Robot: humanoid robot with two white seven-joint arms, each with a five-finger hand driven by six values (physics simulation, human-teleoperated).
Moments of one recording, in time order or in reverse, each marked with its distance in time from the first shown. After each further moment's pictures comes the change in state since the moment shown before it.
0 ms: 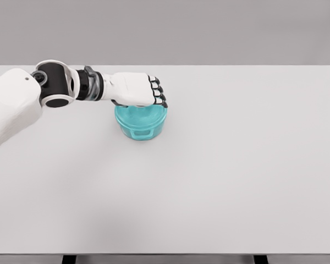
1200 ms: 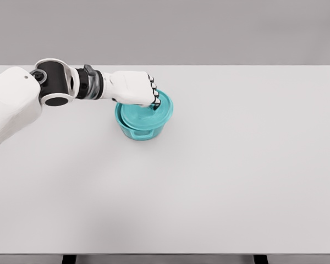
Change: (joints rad) left arm -0.006 0.001 0.000 0.000 0.006 0.000 -0.001; right arm 0.000 0.000 0.000 0.000 0.000 0.000 0.000
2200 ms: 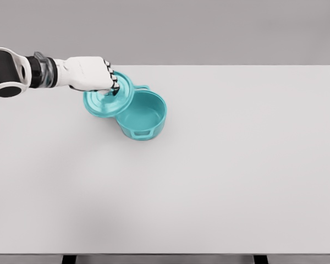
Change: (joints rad) left arm -0.017 0.180 0.028 0.014 0.036 0.000 0.000; right arm 0.000 0.000 0.000 0.000 0.000 0.000 0.000
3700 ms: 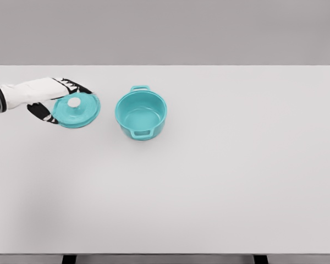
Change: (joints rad) left arm 0.388 0.044 0.482 0.182 0.389 -0.002 -0.132; right arm 0.000 0.000 0.000 0.000 0.000 0.000 0.000
